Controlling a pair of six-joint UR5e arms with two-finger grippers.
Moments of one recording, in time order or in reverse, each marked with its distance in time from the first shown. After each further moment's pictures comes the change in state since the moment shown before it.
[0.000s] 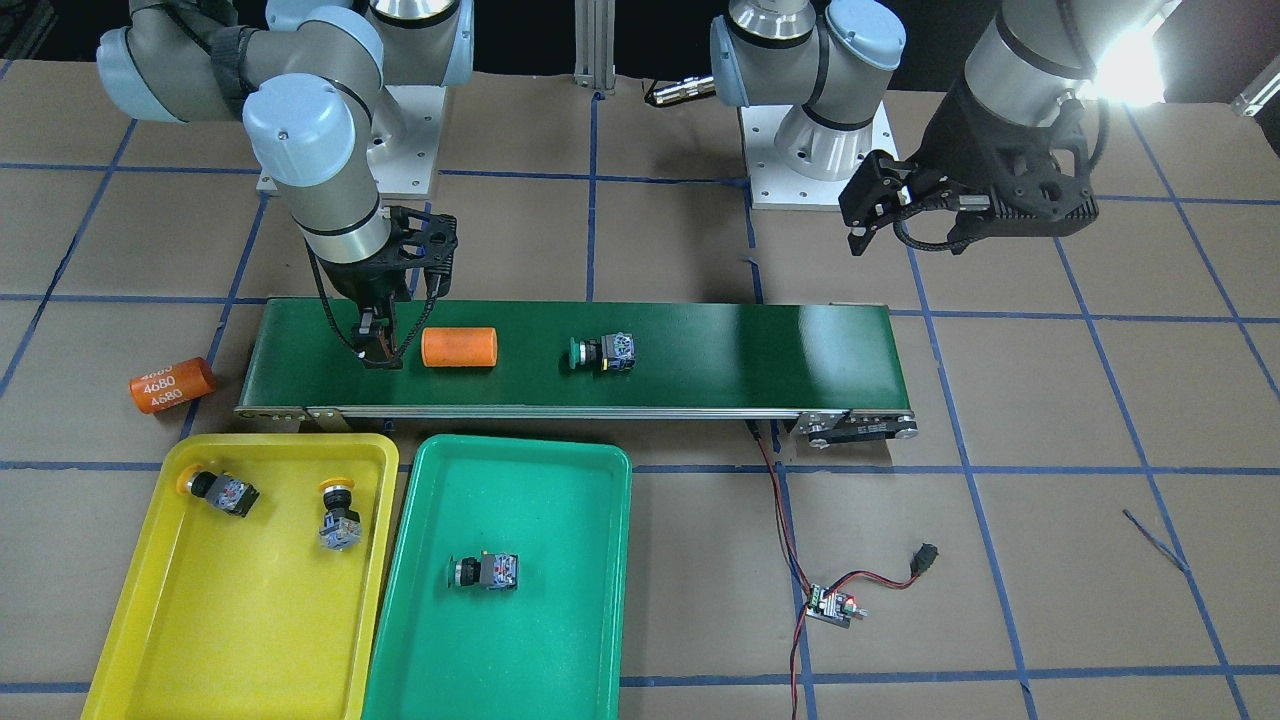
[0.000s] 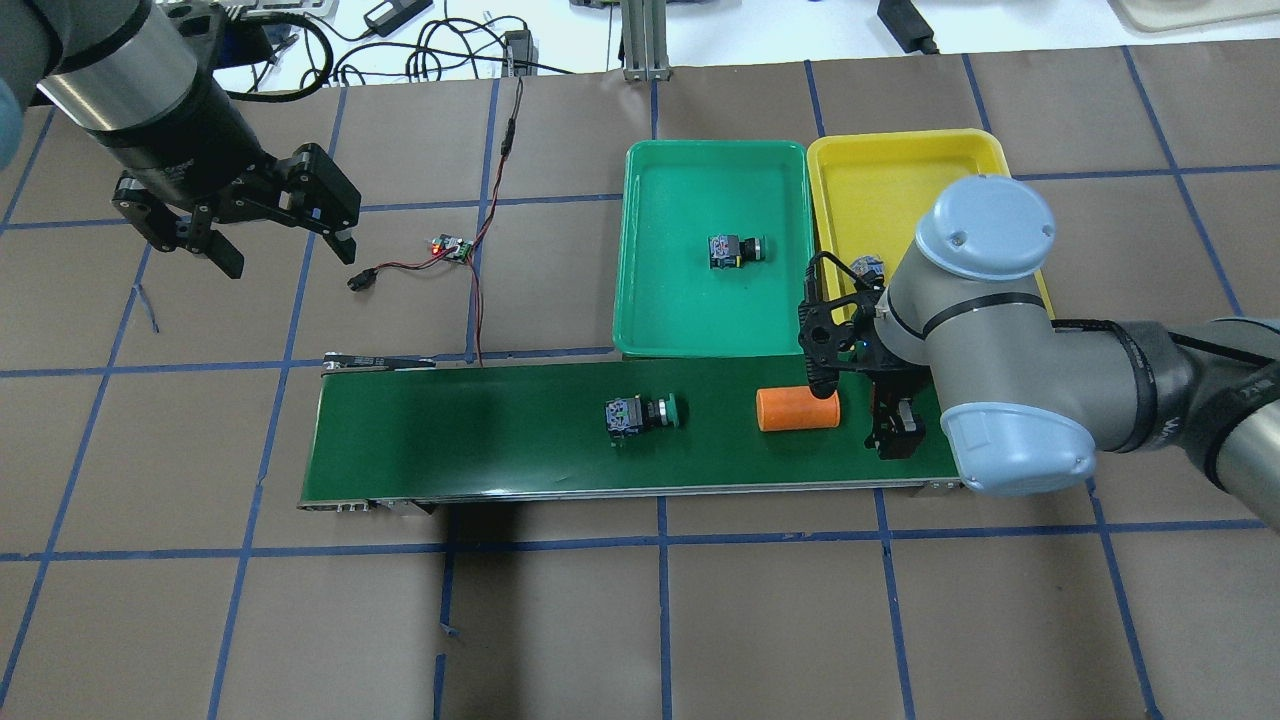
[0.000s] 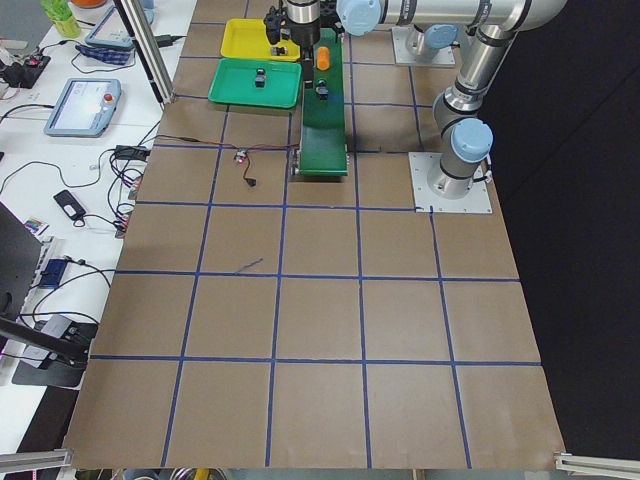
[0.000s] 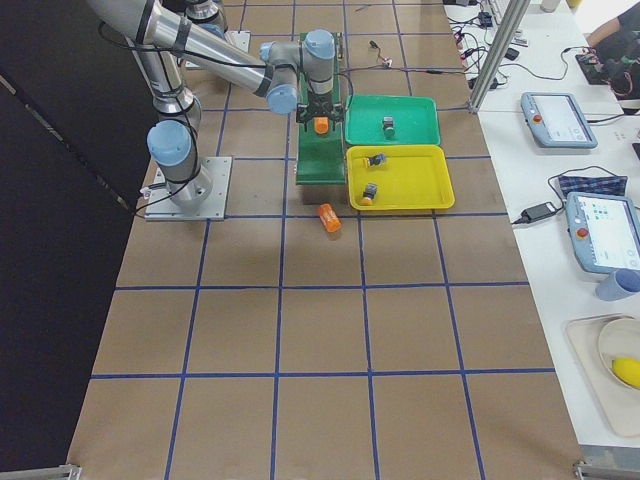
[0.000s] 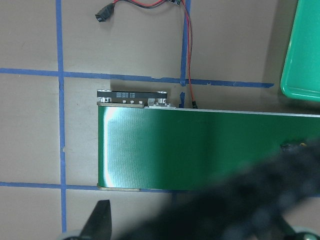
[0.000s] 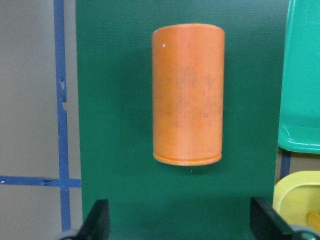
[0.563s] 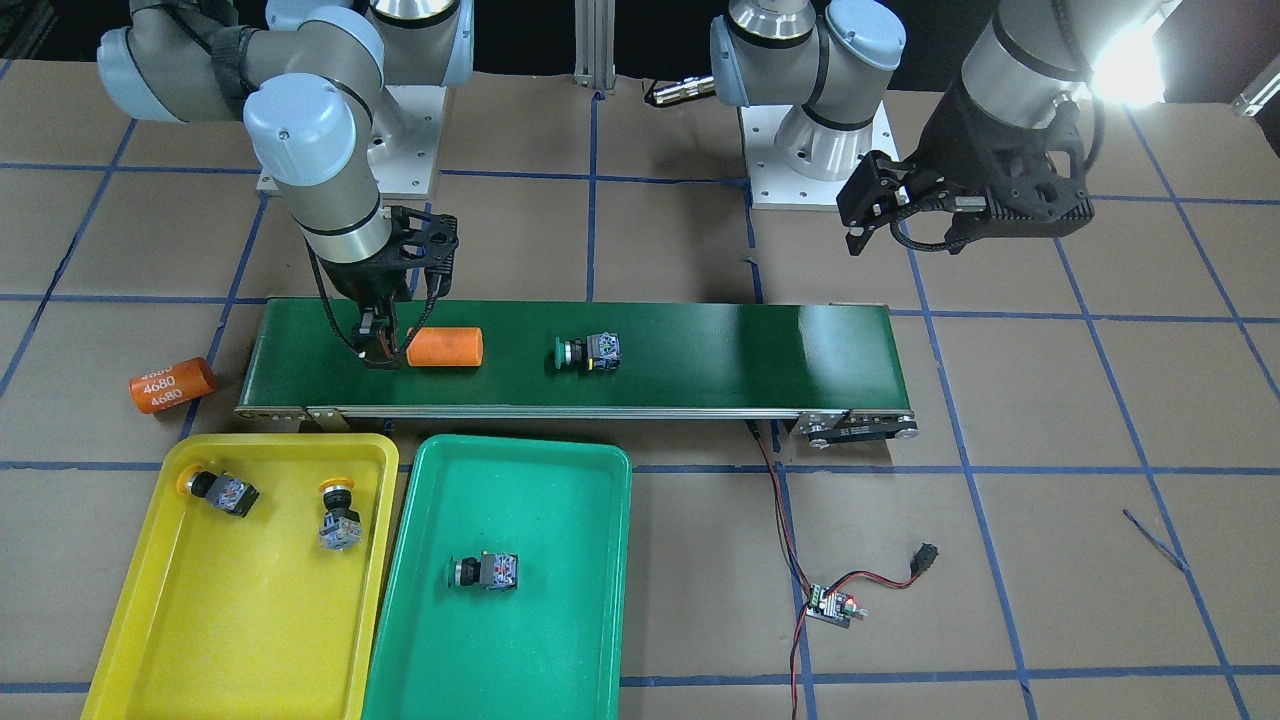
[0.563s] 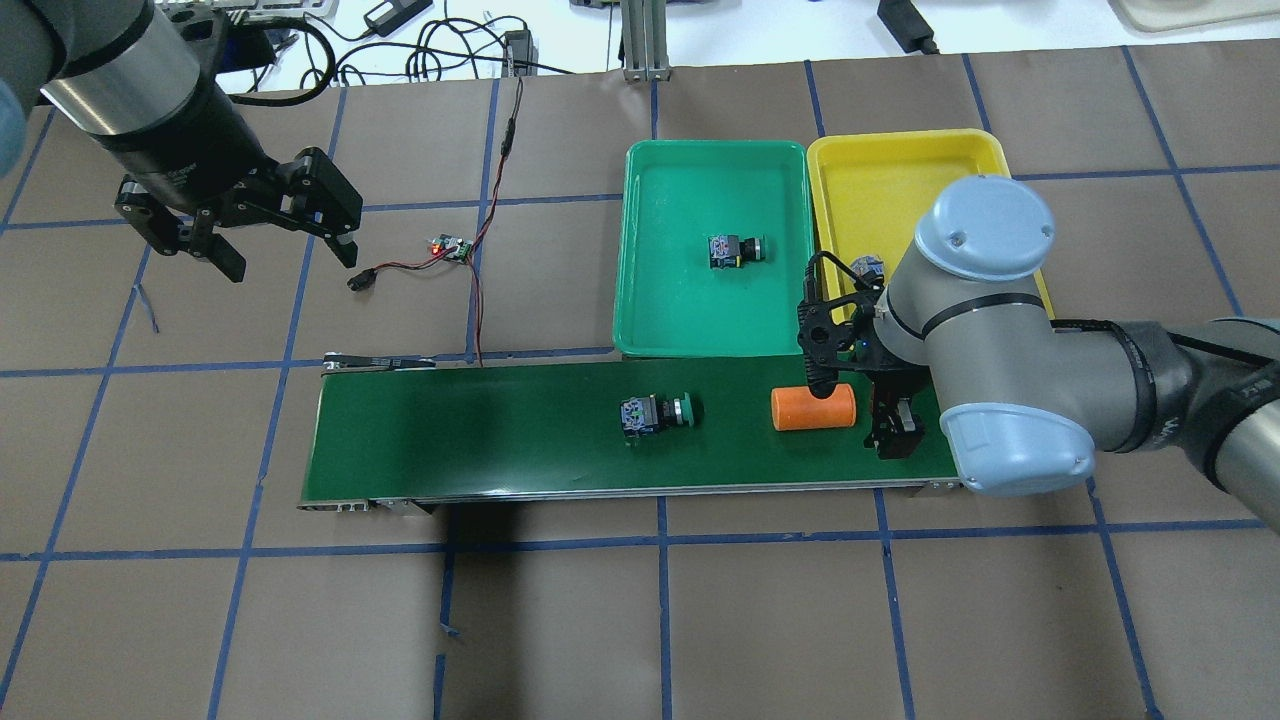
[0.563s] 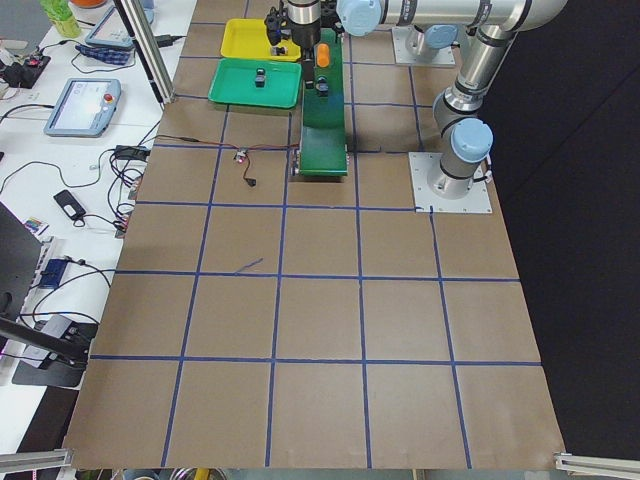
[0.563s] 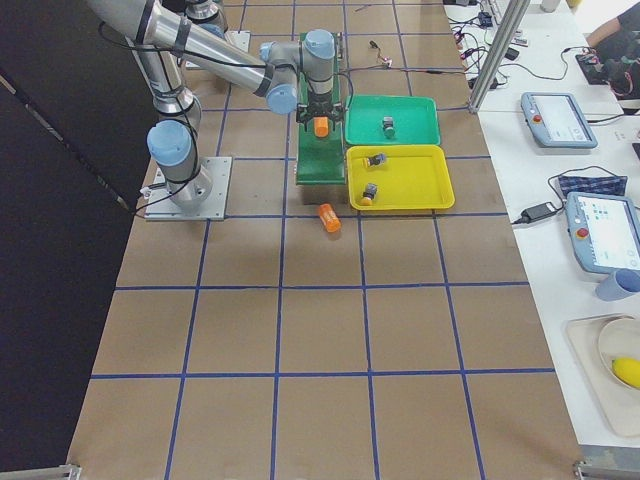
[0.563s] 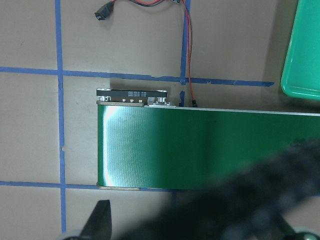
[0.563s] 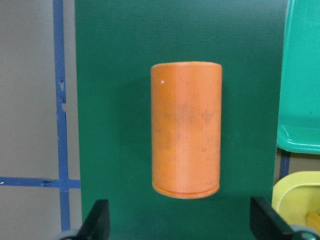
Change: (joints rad) left arm -0.001 0.002 -0.007 0.000 0.000 0.000; right arm 0.001 0.000 0.000 -0.002 0.000 0.003
